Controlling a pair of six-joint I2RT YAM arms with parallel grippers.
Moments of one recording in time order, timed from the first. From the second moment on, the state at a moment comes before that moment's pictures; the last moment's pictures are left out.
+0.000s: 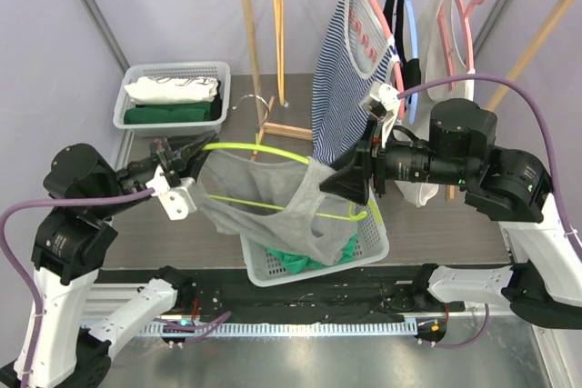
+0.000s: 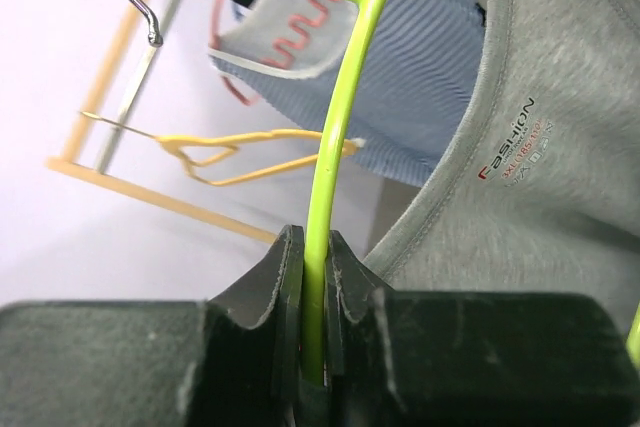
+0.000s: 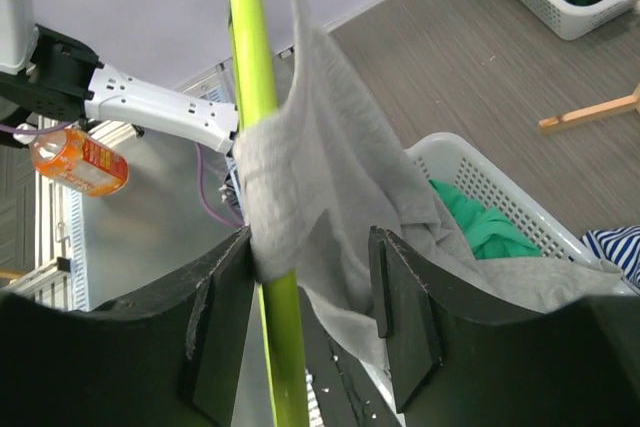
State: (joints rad) left arm -0.44 0.79 1.46 -0.71 0.62 0.97; right arm 0.93 1.13 1.81 -0.94 -0.33 0.22
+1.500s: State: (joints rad) left arm -0.44 1.31 2.03 -1.22 0.88 0.47; right arm 0.94 1.06 1.79 -1.09 -0.14 -0.18
